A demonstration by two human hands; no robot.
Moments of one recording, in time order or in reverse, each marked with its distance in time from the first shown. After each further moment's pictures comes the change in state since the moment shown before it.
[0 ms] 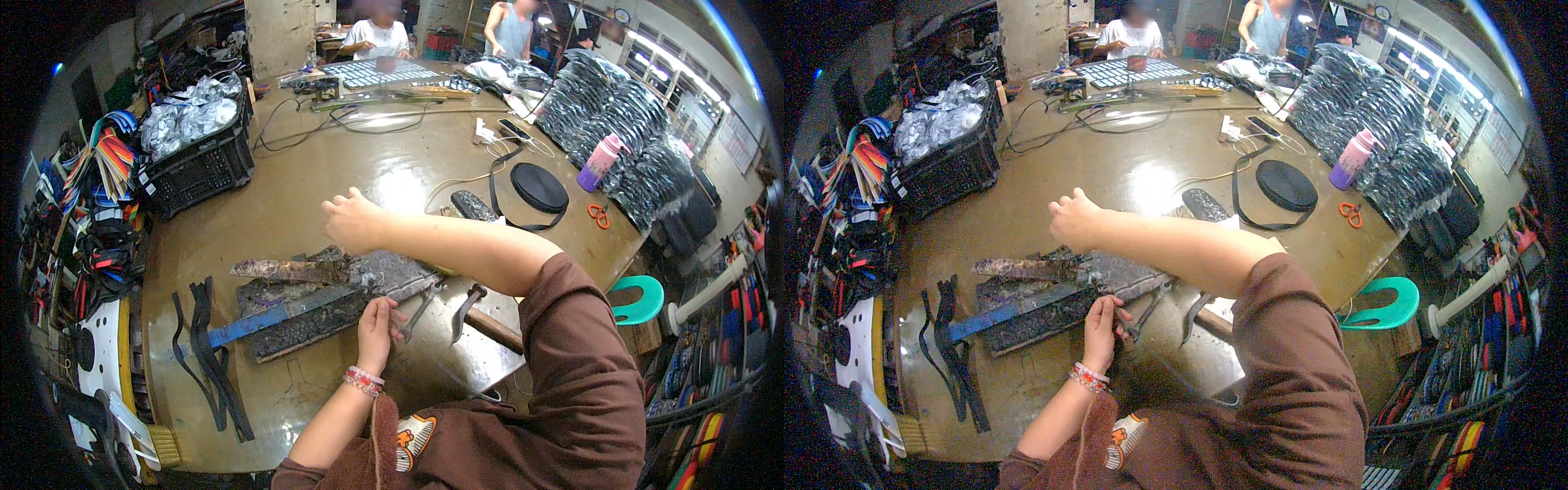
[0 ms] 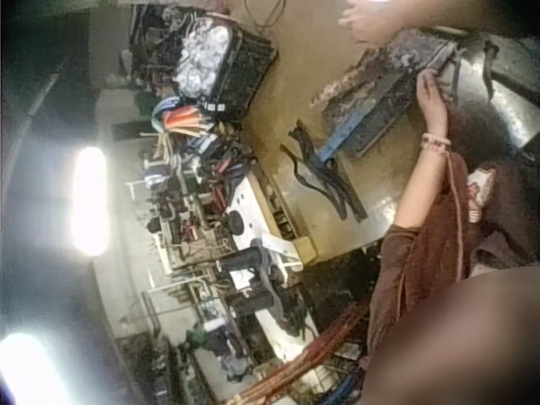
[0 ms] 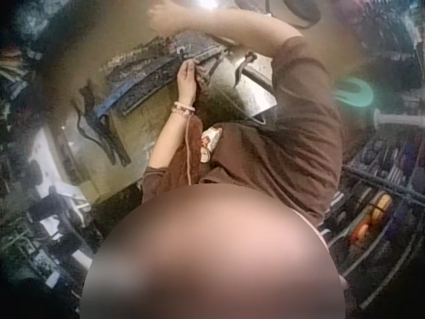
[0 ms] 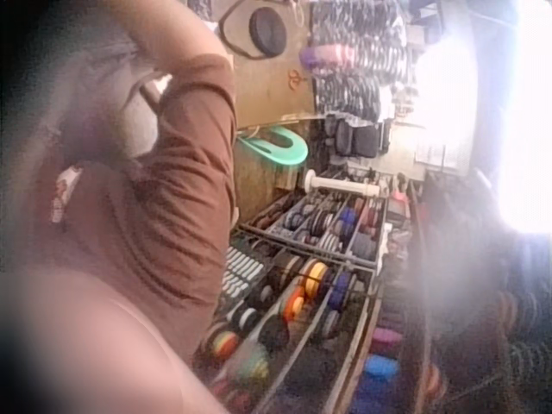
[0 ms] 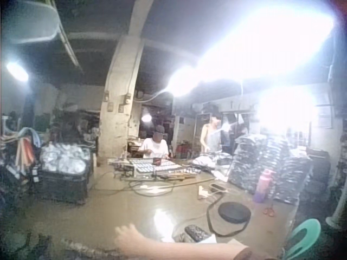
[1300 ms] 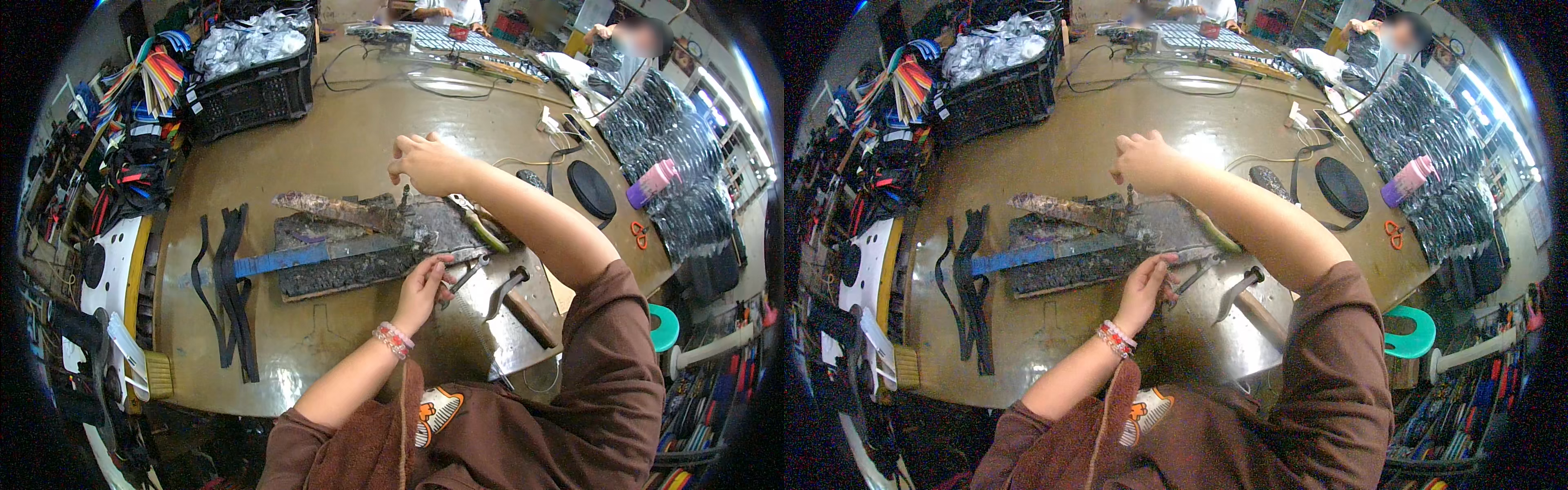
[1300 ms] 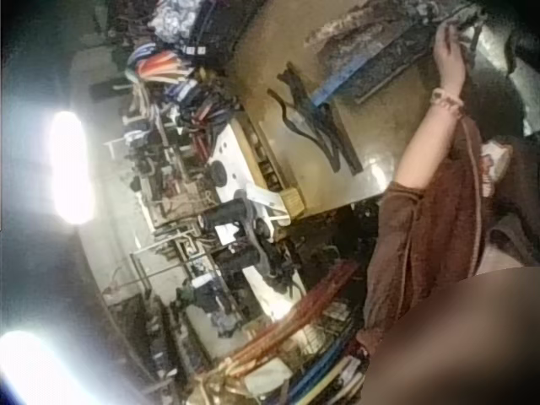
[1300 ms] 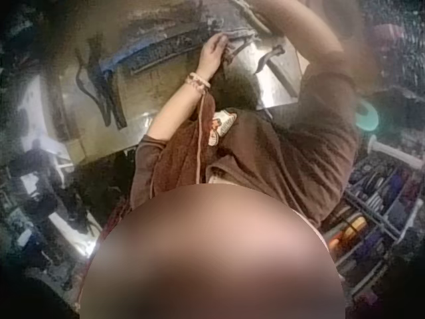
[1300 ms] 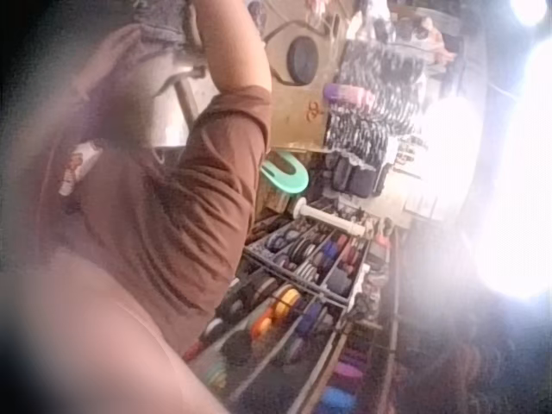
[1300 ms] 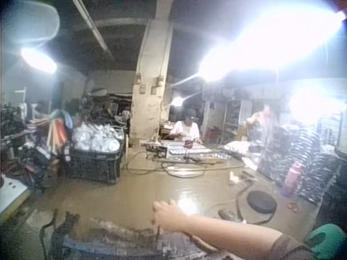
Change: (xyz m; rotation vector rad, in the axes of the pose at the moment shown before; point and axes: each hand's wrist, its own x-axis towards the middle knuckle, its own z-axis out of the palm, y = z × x) left_hand 0.001 -0.002 0.002 -0.019 -0.112 0.042; right_hand -0.004 0.021 0.004 0.176 0.021 0.017
